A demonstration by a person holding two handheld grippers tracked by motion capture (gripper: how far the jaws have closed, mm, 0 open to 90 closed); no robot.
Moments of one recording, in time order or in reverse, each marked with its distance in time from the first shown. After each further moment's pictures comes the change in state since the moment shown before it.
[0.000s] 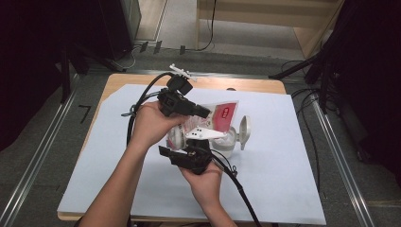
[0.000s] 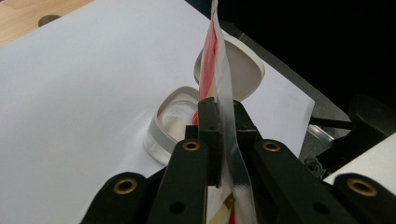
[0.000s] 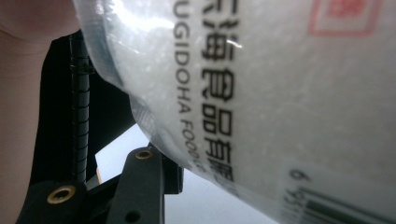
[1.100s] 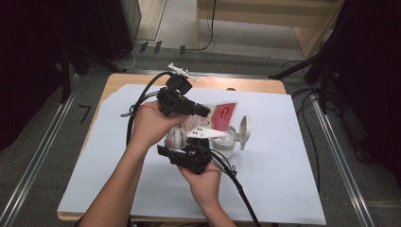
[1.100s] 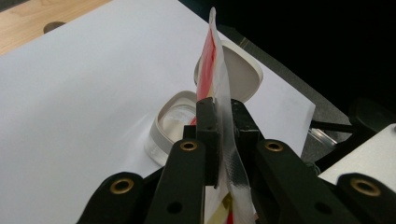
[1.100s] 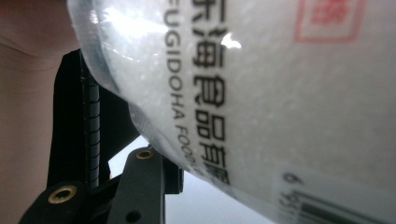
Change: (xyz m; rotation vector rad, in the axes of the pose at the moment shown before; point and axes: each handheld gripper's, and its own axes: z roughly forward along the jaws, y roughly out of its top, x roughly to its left) left arm -0.004 0.001 -0.004 -0.019 0.012 0.000; right arm 0.001 0.002 0.000 -0.018 0.040 0.037
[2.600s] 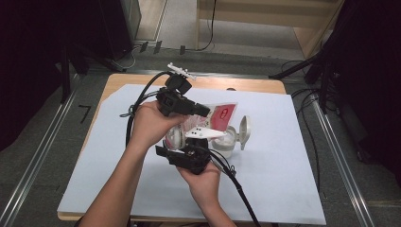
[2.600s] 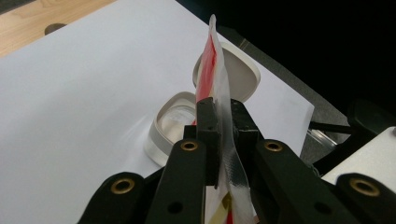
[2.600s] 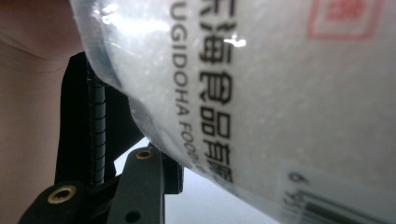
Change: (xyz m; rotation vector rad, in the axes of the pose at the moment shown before) left arm -0.002 0.000 -0.003 -0.003 0.004 0.003; right arm 0.004 0.001 0.001 -0.002 0.016 0.000
